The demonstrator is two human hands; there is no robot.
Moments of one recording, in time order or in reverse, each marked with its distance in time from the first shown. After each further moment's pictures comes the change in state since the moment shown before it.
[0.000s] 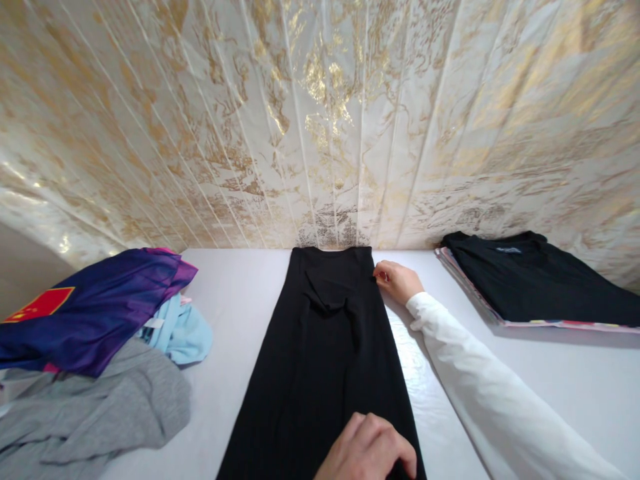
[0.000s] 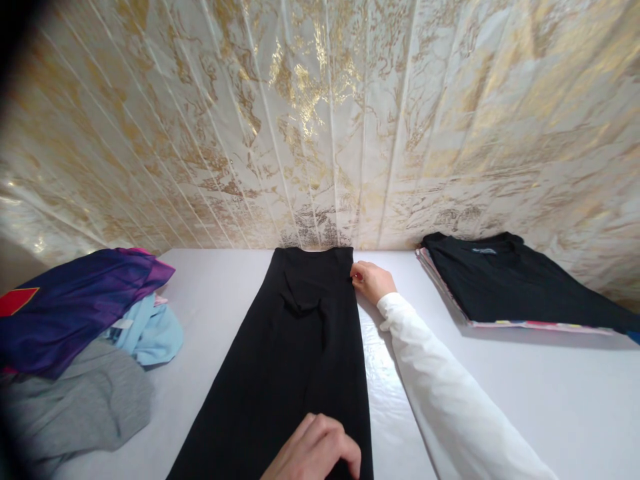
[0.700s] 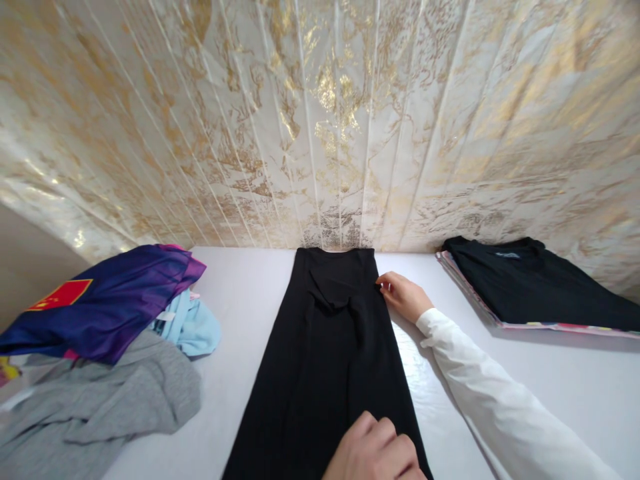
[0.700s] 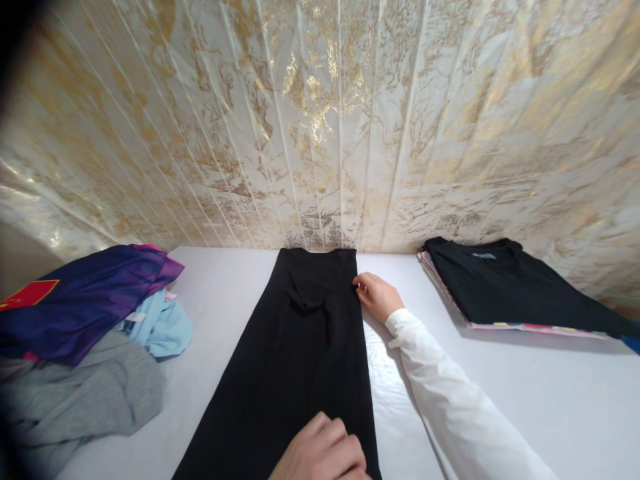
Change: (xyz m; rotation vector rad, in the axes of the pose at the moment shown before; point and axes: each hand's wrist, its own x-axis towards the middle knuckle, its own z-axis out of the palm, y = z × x) left_hand 0.027 0.028 -0.031 0.302 0.312 0.424; right_hand -0.031 -0.009 -0.006 0.139 -0.026 -0.046
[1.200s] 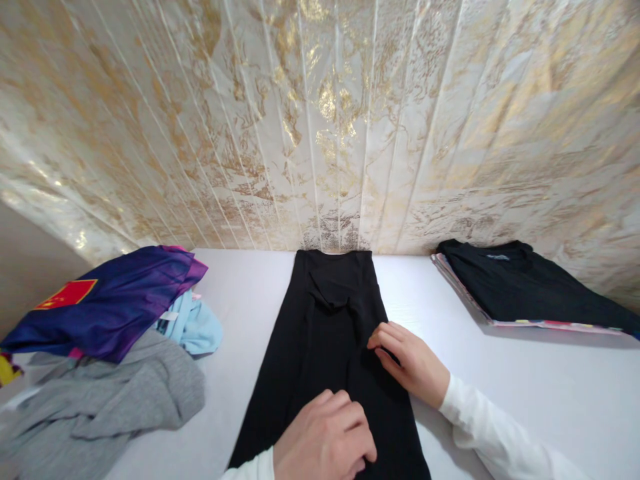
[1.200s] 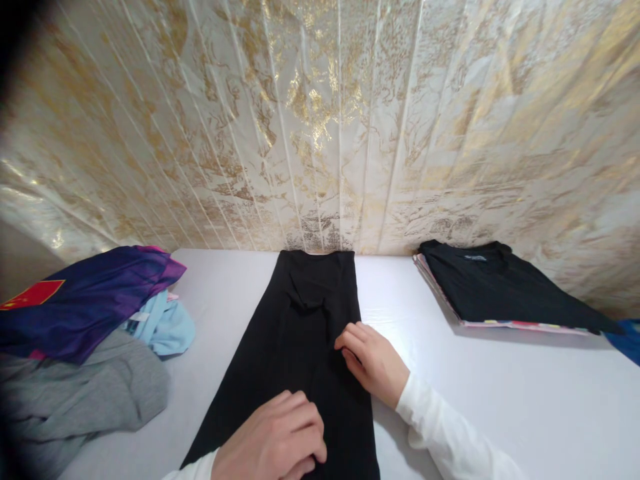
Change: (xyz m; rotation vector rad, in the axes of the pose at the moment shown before) left_hand 0.007 -0.030 -0.081 -0.132 -0.648 -0.164; right_hand -0.082 -0.093 -0.030 0.206 -0.168 -0.249
